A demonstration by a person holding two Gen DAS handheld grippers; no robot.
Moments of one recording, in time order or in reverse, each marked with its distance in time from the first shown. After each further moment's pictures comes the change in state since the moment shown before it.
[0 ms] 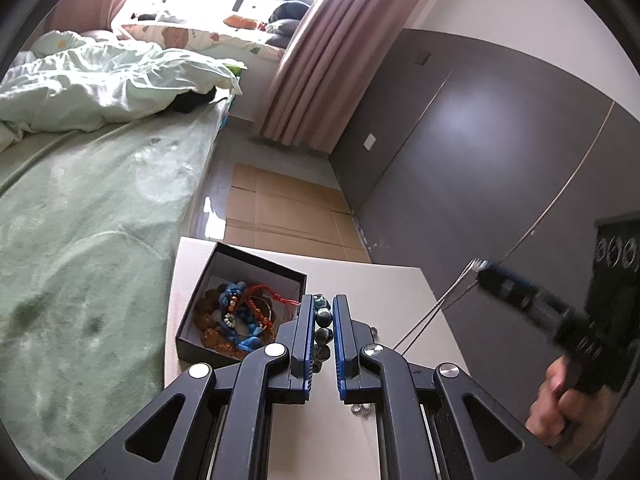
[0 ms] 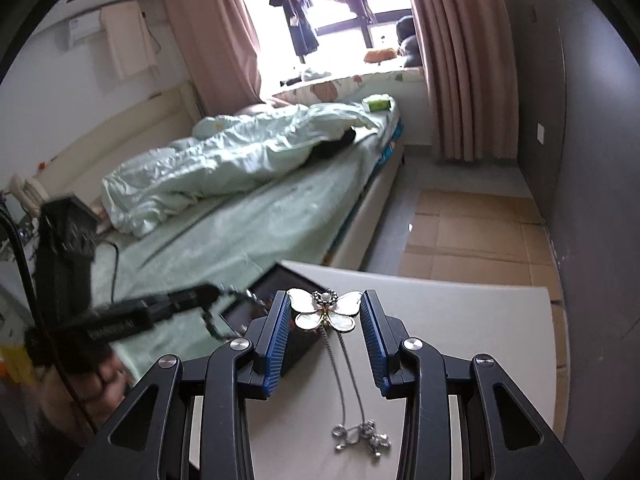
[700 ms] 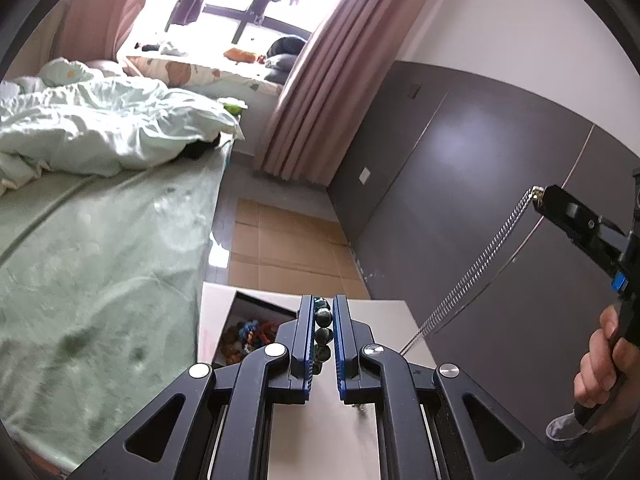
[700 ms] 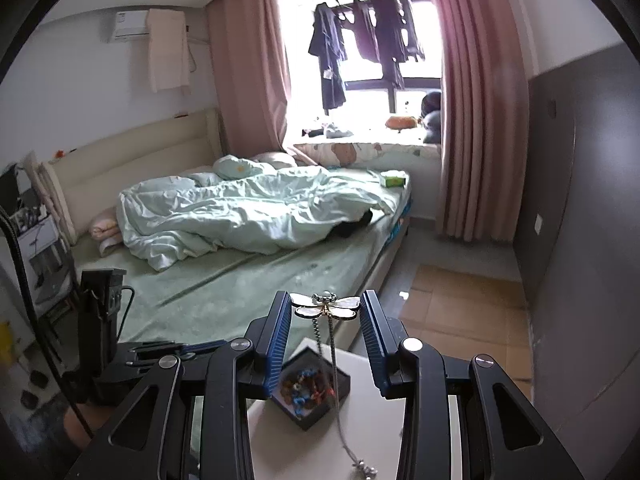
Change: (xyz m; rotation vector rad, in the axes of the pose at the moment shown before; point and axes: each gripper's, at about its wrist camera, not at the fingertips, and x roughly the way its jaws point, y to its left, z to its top) left arm -0.084 -0.014 0.034 0.023 -0.111 -0.001; right arm -0.087 0.083 0.086 -0.175 -0.168 -0.038
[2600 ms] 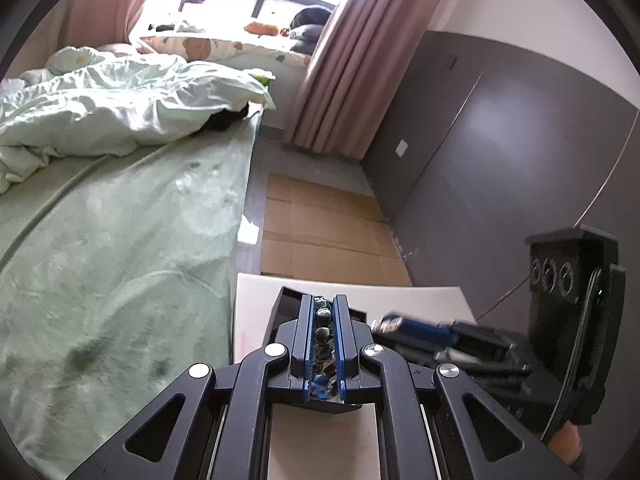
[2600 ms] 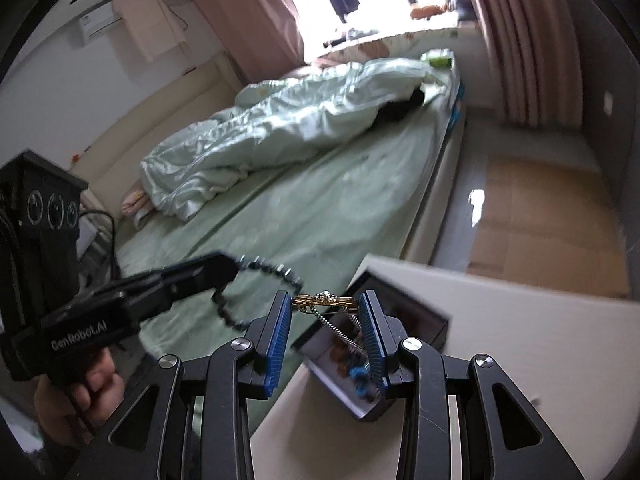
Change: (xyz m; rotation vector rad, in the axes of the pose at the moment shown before) left arm 0.076 0.045 0.001 -0.002 0.122 0.120; right arm 0.184 -0.015 -0.109 0.237 0.324 0.298
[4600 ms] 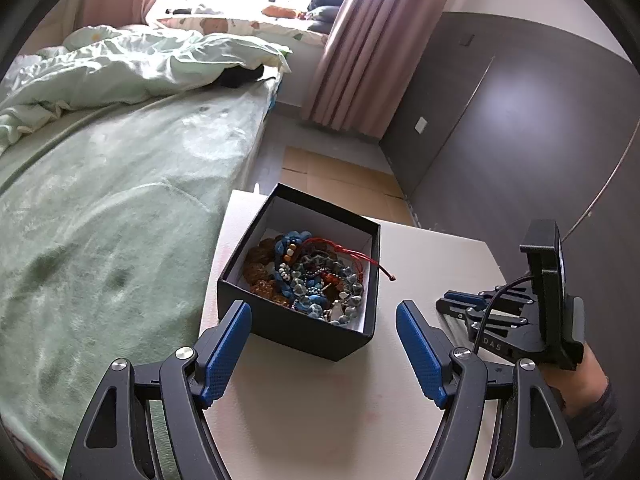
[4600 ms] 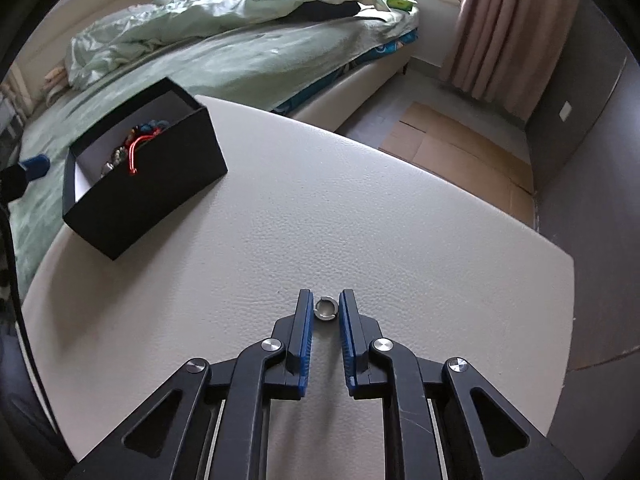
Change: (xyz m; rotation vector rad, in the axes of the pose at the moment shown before) left arm 0.042 -0.016 -0.090 -0.030 0.021 0.074; right arm 0.008 -0.130 -0.079 -0.241 0.271 -0.421
